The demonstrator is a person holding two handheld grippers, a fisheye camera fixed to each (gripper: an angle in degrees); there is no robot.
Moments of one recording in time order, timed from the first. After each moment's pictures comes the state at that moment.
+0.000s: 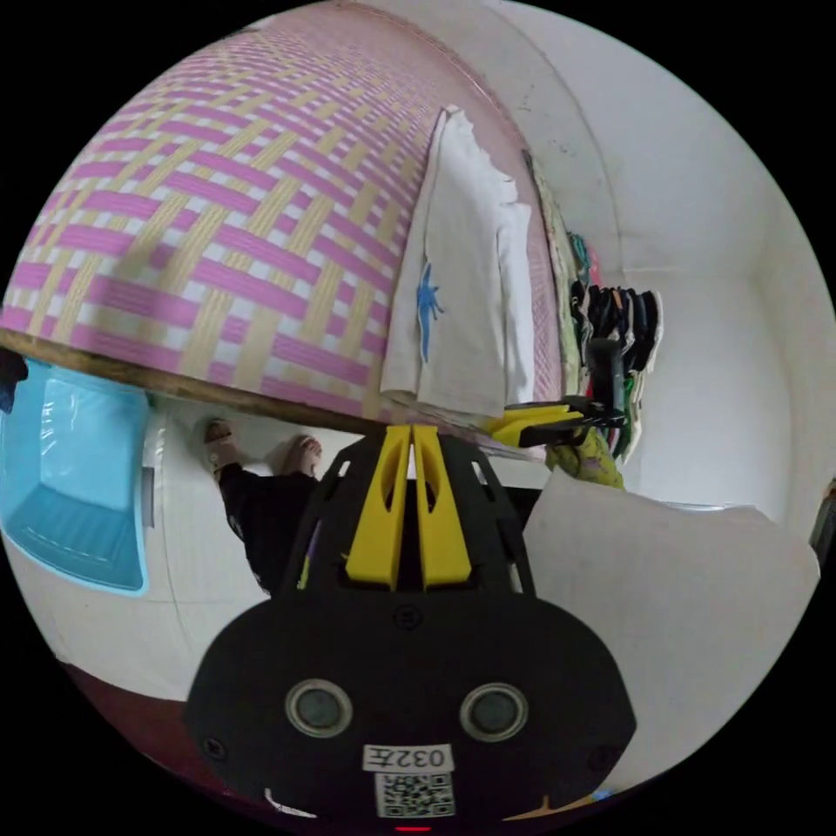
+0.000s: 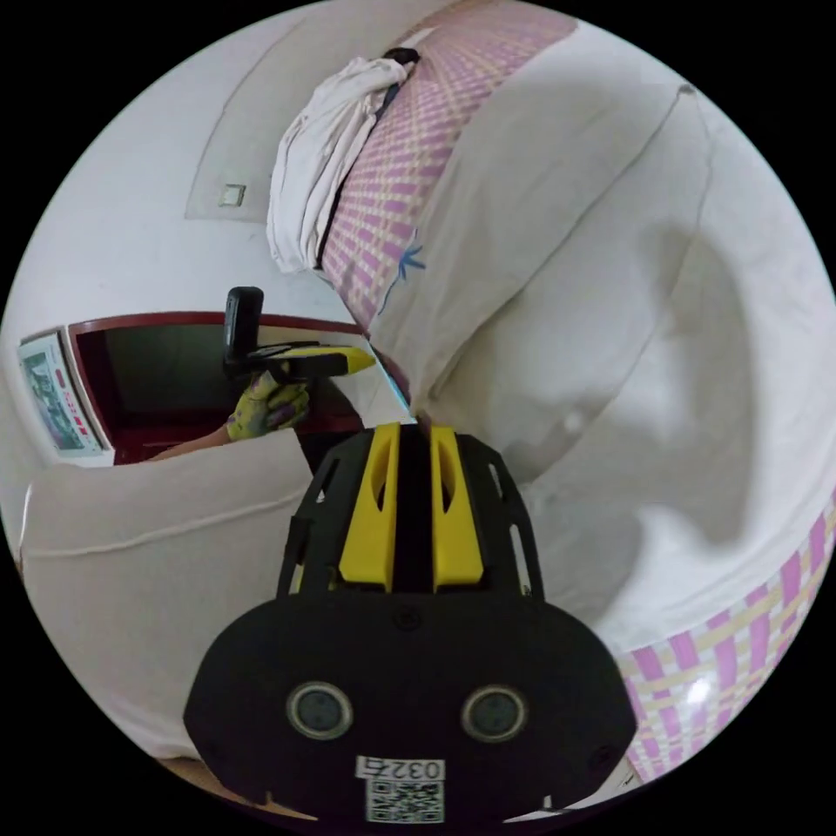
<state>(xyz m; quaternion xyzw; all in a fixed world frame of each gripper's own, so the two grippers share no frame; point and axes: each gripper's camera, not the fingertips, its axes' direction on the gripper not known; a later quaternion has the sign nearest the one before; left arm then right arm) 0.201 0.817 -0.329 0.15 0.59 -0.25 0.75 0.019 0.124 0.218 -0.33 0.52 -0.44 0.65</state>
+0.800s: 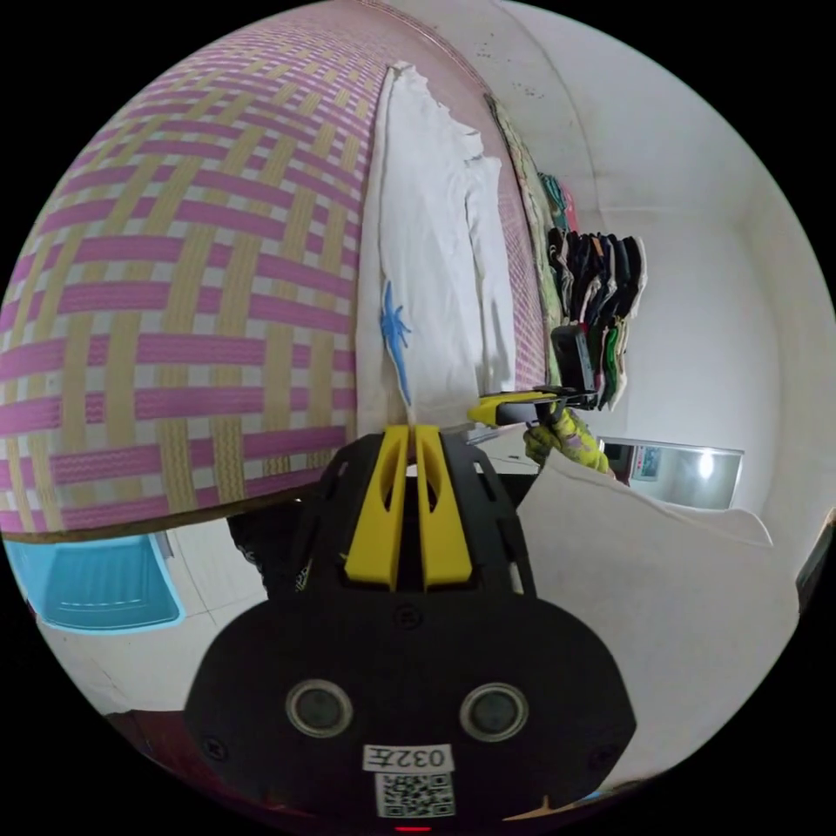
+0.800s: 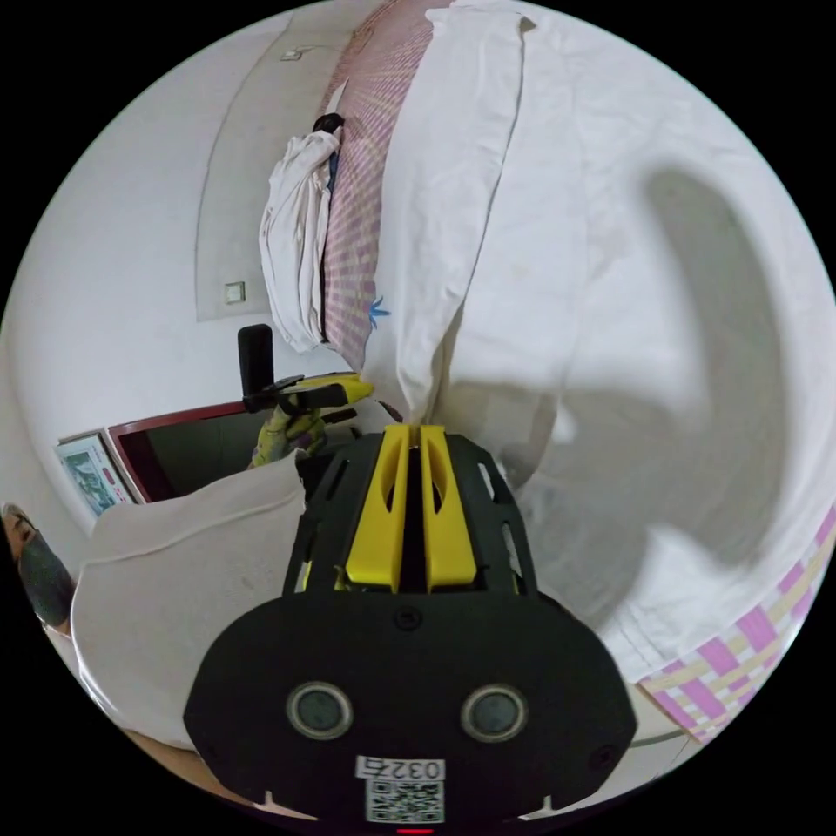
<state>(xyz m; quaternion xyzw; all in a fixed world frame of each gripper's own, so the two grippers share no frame) 0.151 0.750 -0.332 0.12 0.62 -0.14 0.76 0.031 0.093 0.192 -0.25 0.45 -0.37 0.77</state>
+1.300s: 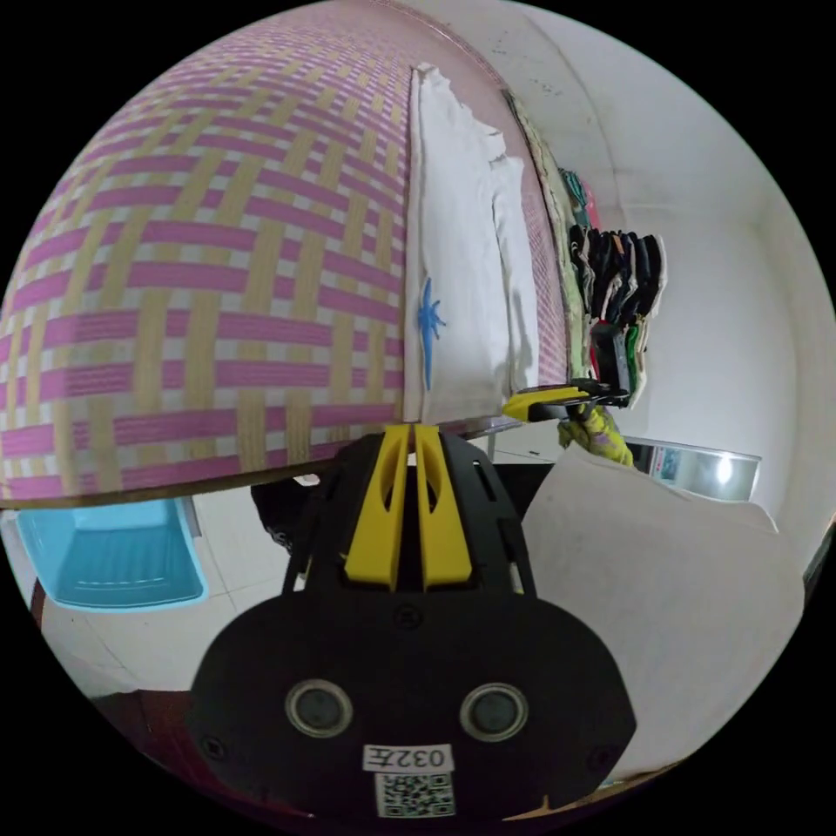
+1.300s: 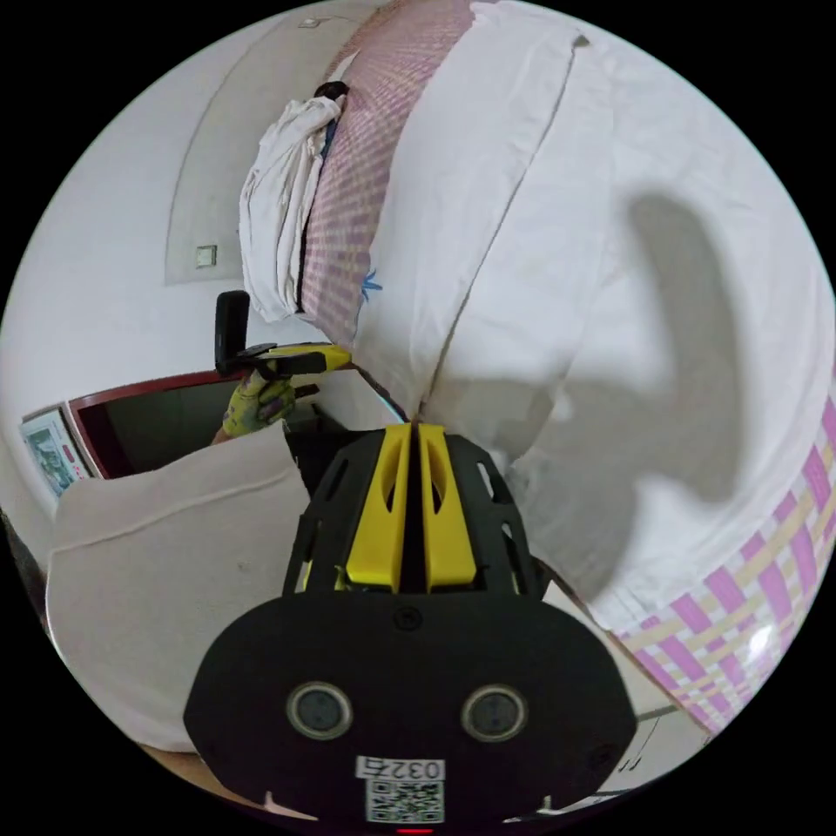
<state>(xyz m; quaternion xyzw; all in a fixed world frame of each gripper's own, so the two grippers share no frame) 0.128 0.768 -0.324 0.10 0.59 -0.15 0.79 0.032 0.113 0.189 -0.26 0.52 -0.39 0.72</state>
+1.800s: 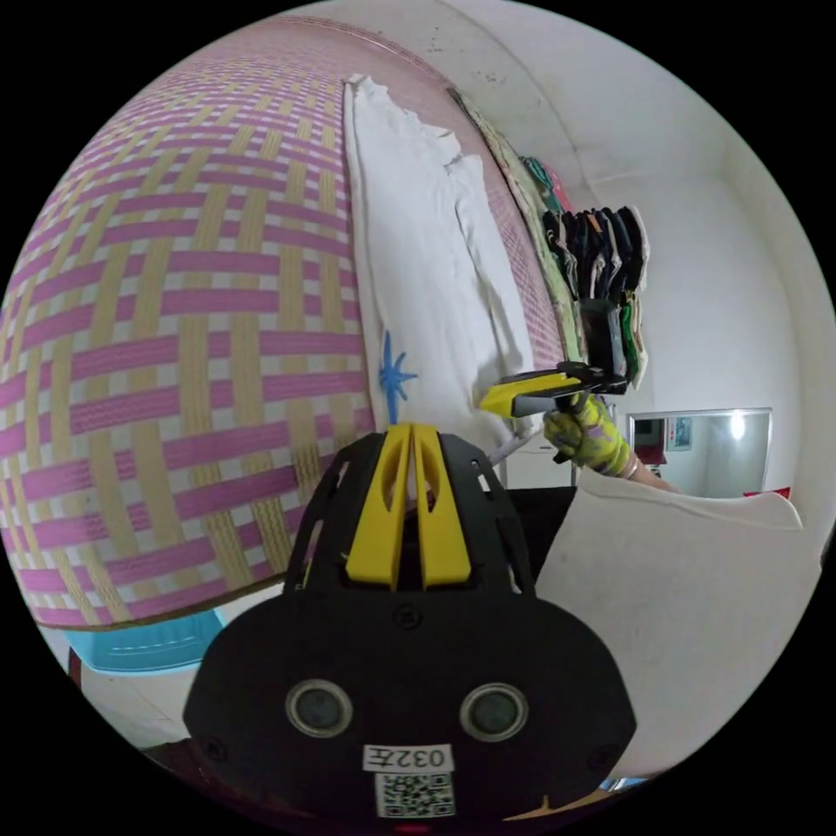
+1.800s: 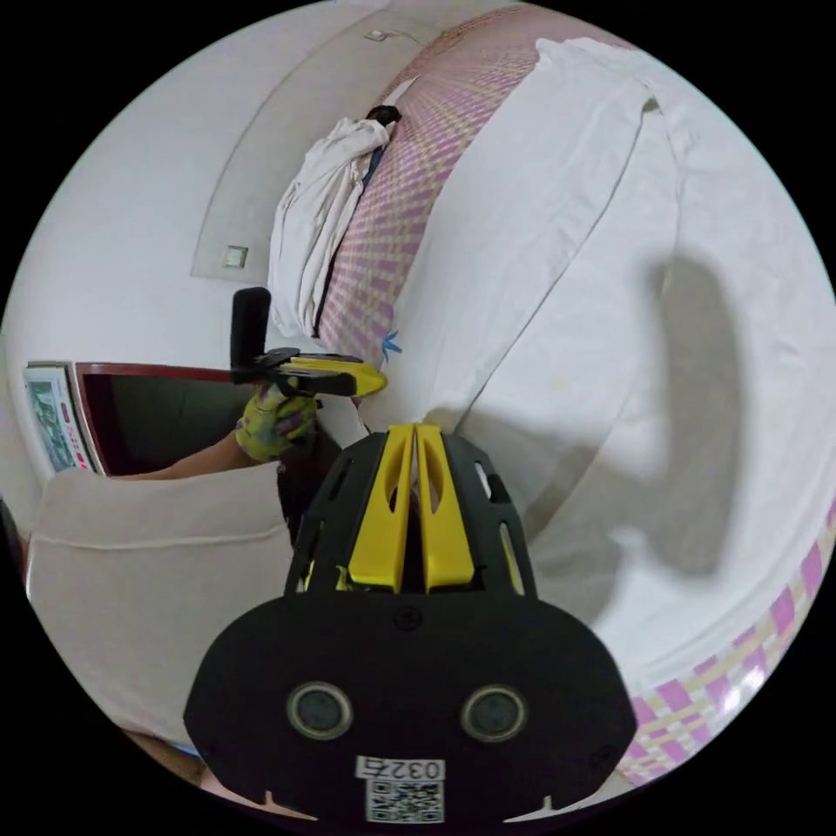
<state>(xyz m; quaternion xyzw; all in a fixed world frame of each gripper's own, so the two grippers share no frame) 0.137 0.718 -0.336 0.16 0.57 -0.10 0.80 0.019 0.095 0.198 -0.25 0.47 -0.47 0.70</state>
